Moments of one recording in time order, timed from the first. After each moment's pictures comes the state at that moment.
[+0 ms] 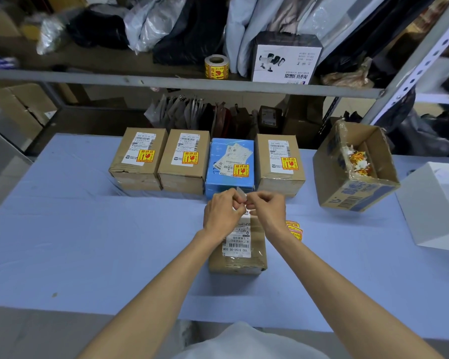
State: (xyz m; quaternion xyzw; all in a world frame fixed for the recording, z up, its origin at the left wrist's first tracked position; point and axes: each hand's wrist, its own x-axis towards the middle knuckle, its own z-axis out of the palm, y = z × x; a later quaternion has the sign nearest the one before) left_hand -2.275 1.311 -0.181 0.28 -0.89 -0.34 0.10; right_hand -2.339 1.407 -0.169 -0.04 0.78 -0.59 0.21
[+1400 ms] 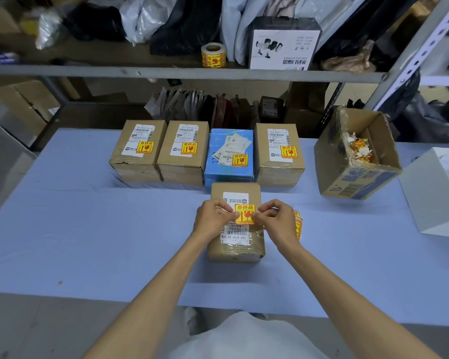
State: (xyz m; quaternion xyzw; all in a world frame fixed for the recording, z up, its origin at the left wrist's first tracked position) left_hand -2.242 1.316 -0.203 0.39 -0.75 -0.53 0.01; right_hand -2.323 1.459 -0.201 -0.04 0.81 -0.54 0.23
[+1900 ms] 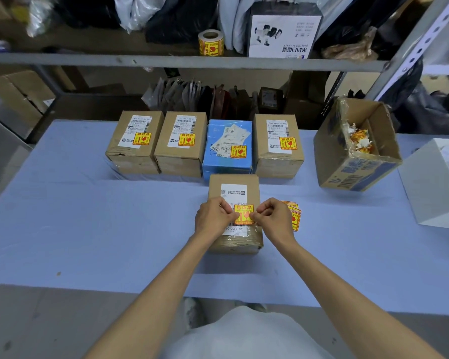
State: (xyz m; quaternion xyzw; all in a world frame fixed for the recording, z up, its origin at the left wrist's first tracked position) left_hand -2.237 1.332 -0.212 0.39 -0.81 -0.43 0.00; right_hand -2.315 1.465 -0.214 -0.08 0.85 -0.47 0.21
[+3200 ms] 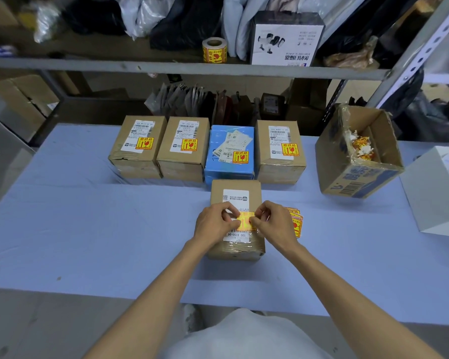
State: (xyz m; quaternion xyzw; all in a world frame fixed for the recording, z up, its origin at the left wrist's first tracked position) left_hand -2.232 1.323 -0.214 0.30 -0.85 -0.43 0.00; right_hand -2.326 1.462 -0.219 -0.21 0.90 -0.35 0.17
